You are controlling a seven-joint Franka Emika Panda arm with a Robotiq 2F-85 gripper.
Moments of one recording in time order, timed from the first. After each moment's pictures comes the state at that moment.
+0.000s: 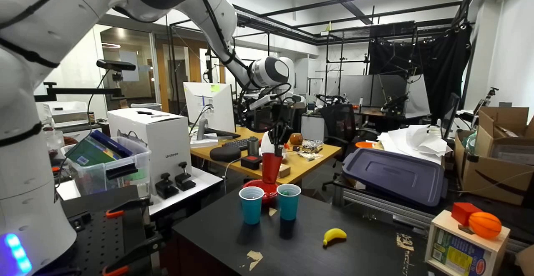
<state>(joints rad) 0.15 0.69 -0.06 -1.54 -0.26 1.87 0.31</state>
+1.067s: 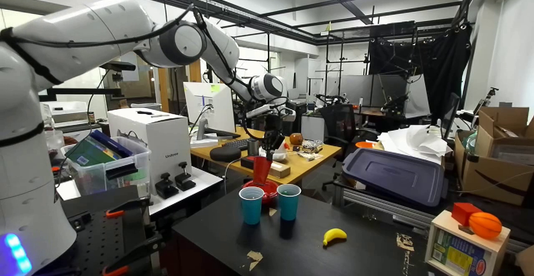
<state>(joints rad) 0.26 1.06 -0.03 -1.01 -0.26 1.55 0.20</state>
